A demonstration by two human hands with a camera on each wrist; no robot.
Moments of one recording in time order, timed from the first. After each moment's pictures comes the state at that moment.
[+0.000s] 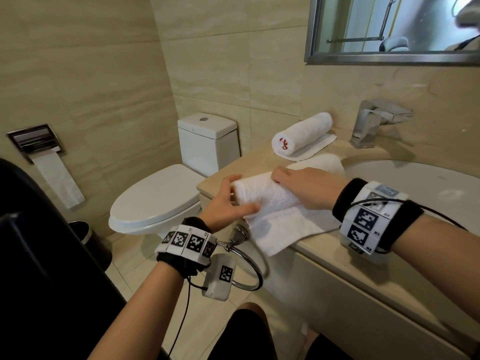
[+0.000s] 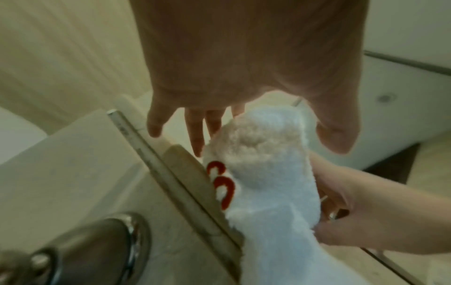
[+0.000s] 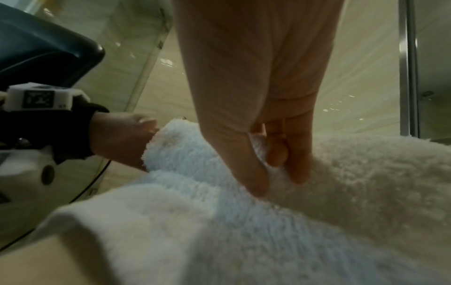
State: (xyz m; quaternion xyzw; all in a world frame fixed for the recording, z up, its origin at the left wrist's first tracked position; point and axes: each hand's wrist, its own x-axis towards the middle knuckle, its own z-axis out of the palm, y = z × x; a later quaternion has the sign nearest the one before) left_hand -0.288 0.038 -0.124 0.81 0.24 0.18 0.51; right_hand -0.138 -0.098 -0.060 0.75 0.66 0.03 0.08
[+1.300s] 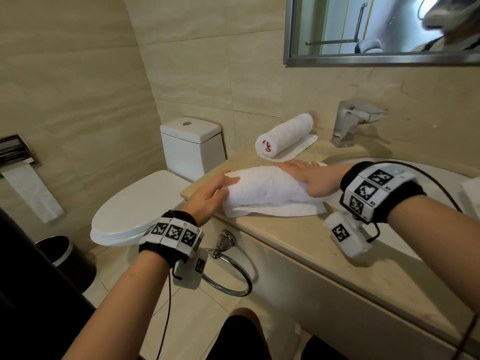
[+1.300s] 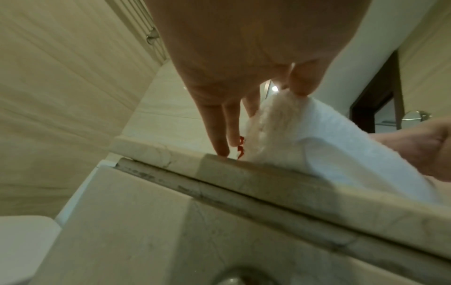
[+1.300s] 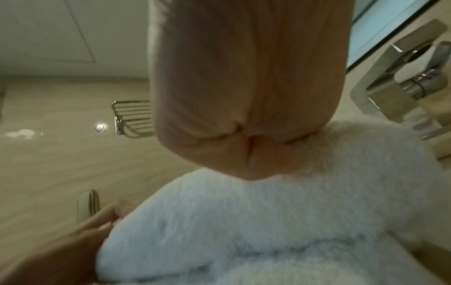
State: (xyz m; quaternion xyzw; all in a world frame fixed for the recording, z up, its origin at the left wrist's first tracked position) left_hand -0.275 0.070 -0.123 0.89 0.14 0.22 0.37; right_hand -0.082 -0.107 -0.055 0.81 0.55 -0.18 0.04
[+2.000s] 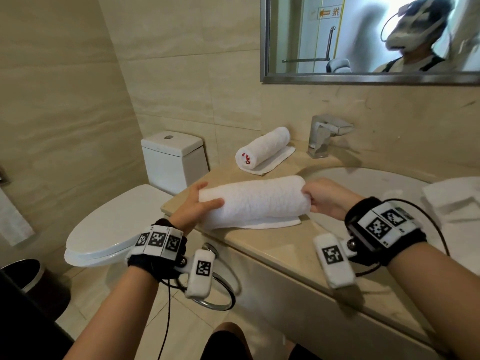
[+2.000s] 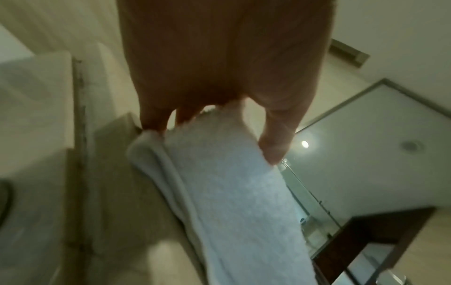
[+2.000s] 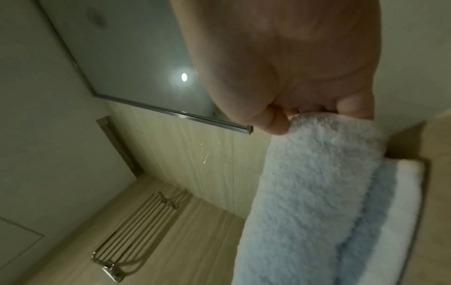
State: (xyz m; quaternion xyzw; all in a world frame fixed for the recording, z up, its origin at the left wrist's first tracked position) left_hand -0.260 0.042 -0.101 0.72 0.28 0.19 0.60; right_hand -0.087 -0.153 -0.065 0.79 0.15 -0.32 -0.51
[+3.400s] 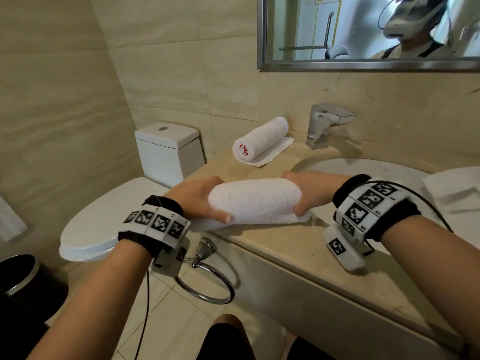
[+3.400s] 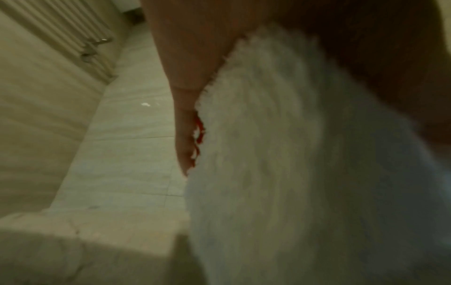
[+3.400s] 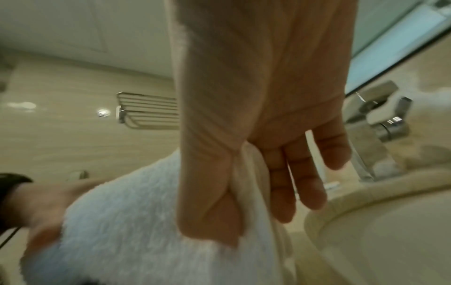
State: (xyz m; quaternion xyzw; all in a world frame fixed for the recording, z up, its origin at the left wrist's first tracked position) left_hand -0.255 0.050 -0.071 0.96 0.19 -0.01 0.19; right_hand -0.082 -0.141 -0.058 0.86 0.49 -0.17 -0.01
